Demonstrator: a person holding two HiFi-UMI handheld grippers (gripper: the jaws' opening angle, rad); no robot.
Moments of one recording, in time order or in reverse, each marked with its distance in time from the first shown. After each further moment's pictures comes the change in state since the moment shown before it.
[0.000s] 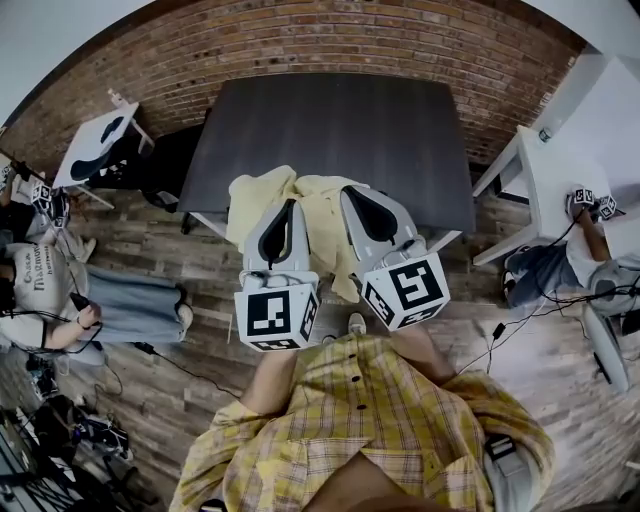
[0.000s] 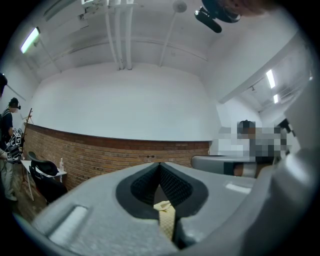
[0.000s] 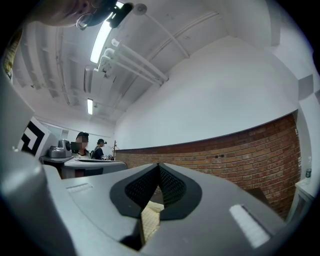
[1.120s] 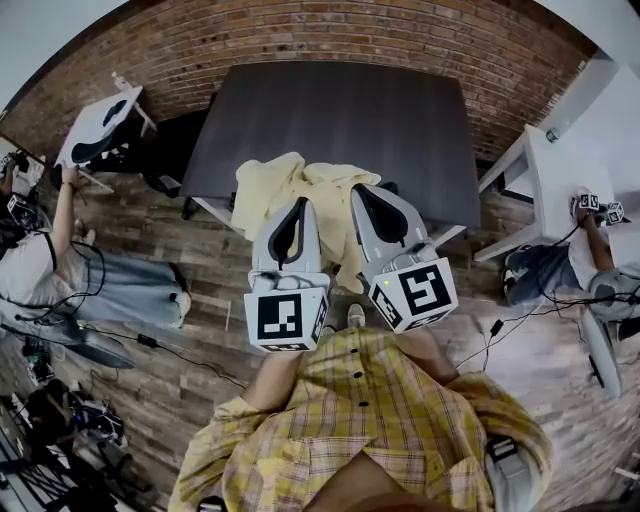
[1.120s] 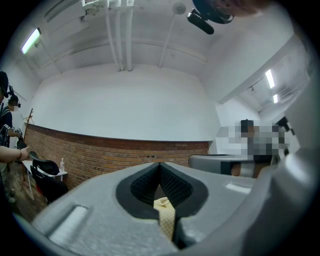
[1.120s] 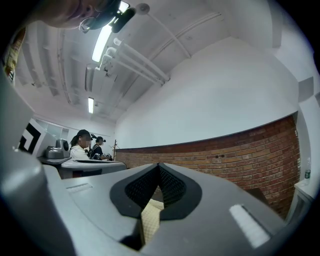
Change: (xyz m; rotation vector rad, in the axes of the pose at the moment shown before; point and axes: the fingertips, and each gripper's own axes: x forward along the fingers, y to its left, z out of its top) left arm -0.015 -0.004 -0.004 0.005 -0.009 0.001; right arm -0.007 0.012 0.000 -0.021 -0.002 0.003
